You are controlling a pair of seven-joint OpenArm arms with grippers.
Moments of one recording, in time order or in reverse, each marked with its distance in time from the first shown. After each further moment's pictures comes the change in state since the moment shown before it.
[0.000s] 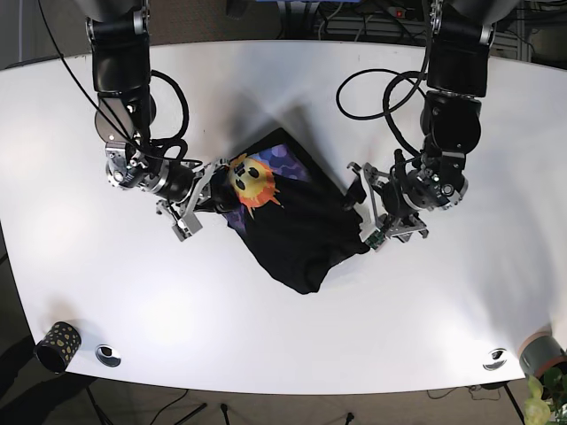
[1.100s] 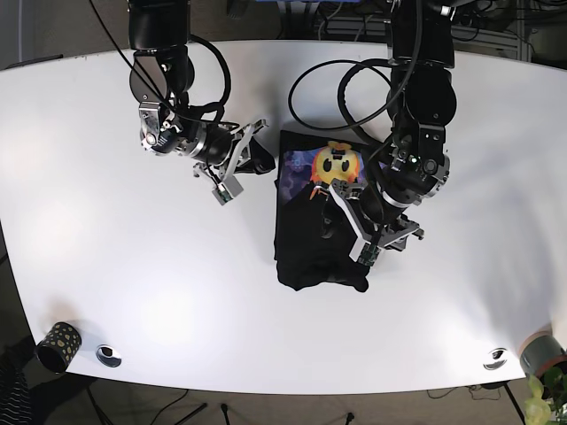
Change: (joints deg) left arm 5.8 11.3 -4.3 19.9 3.8 16.7 7.1; right arm -10.6 -11.0 2.2 13.4 -1.1 -0.7 -11.8
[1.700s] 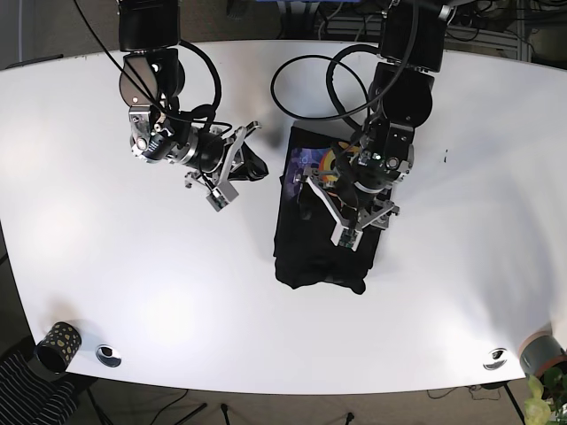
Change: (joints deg) left arm 0.2 -0.3 9.2 -15.3 0.1 13.0 -11.2; right arm 0.2 3.2 -0.7 3.9 0.6 0.2 -0.5
